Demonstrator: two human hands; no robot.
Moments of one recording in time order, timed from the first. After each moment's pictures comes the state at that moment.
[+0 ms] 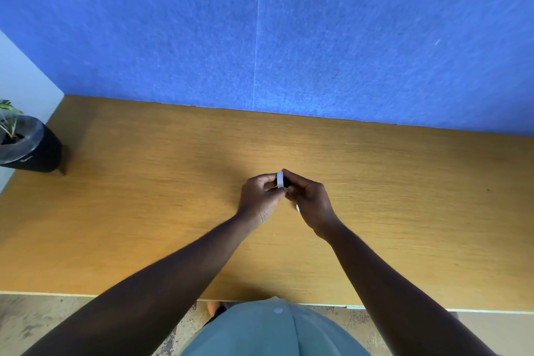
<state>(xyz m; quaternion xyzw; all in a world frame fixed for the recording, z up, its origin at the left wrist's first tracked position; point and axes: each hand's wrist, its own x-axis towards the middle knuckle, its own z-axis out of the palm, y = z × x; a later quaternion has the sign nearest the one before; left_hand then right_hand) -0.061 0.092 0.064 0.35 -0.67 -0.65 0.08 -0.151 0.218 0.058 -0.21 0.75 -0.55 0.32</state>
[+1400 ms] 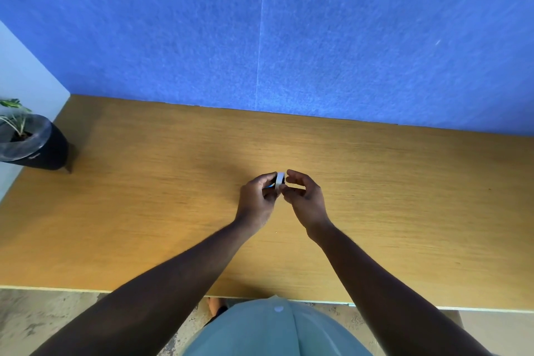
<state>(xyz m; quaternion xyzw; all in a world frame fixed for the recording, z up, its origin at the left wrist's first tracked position) -0.045 0.092 0.045 0.31 -0.74 -0.58 0.15 -0.134 0.205 0.043 -0.10 0.75 -0.58 0.30</state>
